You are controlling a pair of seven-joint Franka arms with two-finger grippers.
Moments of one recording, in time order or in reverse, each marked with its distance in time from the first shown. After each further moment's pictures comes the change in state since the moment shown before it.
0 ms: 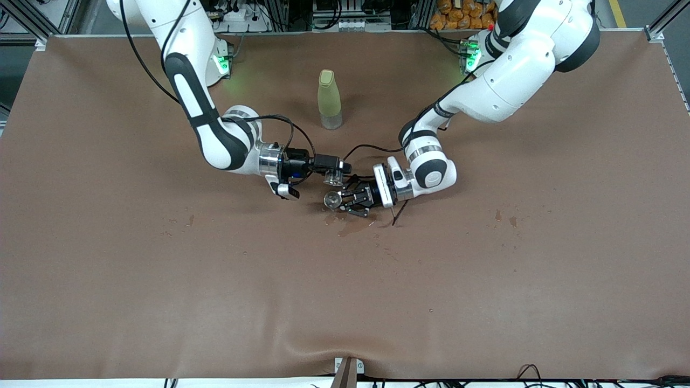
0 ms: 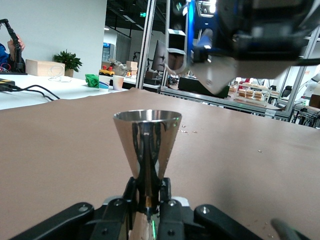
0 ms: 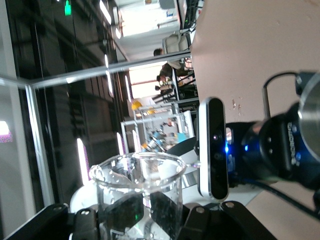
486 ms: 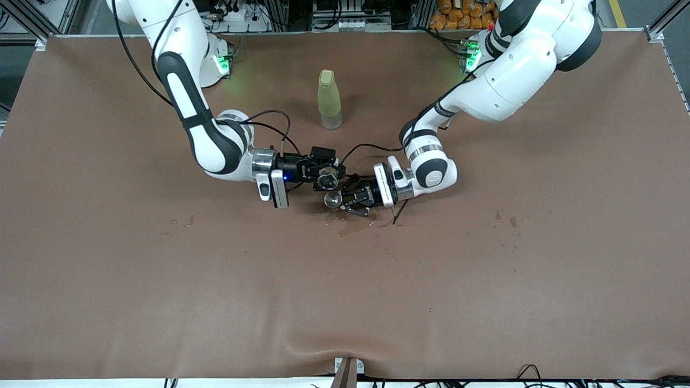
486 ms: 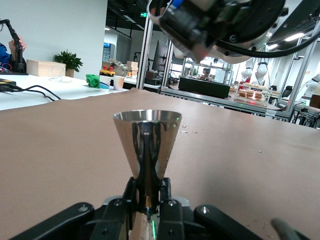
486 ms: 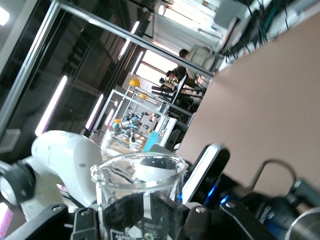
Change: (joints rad) left arm 0.007 -0.006 -0.001 -0.006 0.000 0.000 0.000; right arm -0.010 -0.002 -0.033 0.016 -0.050 0.000 -0.587
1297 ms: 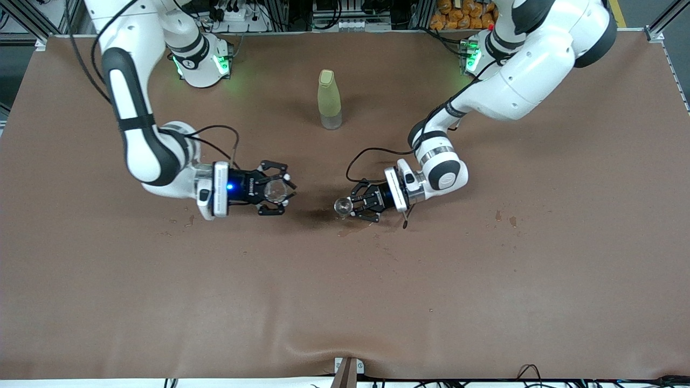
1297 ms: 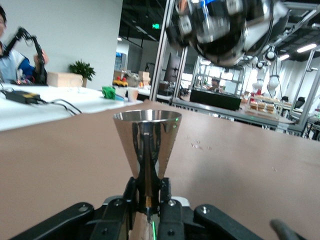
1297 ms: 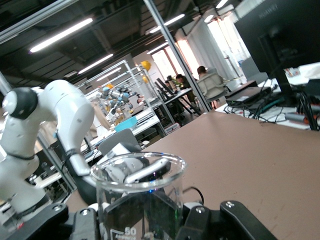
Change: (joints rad) left arm 0.116 -0.055 -0.063 -0.040 0.000 -0.004 -0.009; right arm -0.082 -0.050 -0.208 0.006 -0.253 -0.179 -0.414
